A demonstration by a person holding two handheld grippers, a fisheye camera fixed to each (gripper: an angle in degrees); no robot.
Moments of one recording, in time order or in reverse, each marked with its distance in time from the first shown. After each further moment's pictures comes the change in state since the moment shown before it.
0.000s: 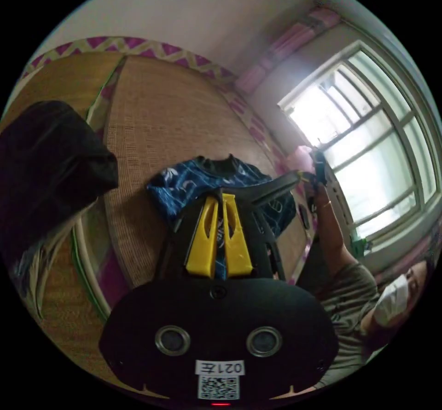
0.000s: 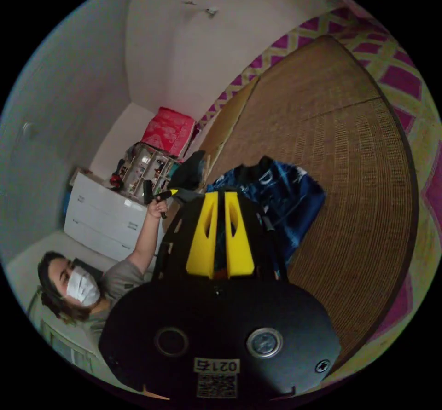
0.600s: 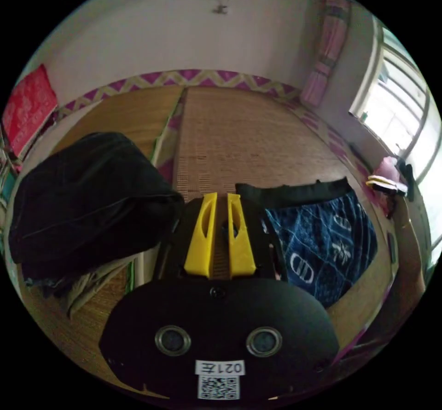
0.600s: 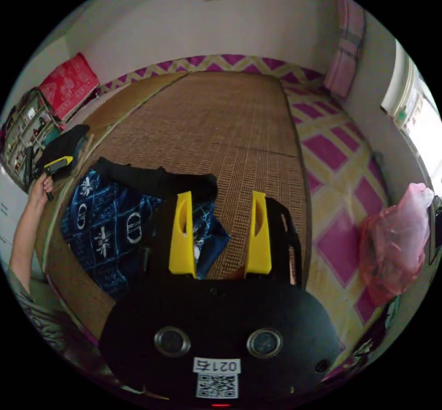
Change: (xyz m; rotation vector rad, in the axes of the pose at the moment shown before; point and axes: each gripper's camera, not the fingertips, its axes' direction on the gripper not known) left arm 0.000 -0.007 0.175 0.176 -0.550 0.070; right arm -0.073 -0.075 0.125 -0.008 0.916 -0.185
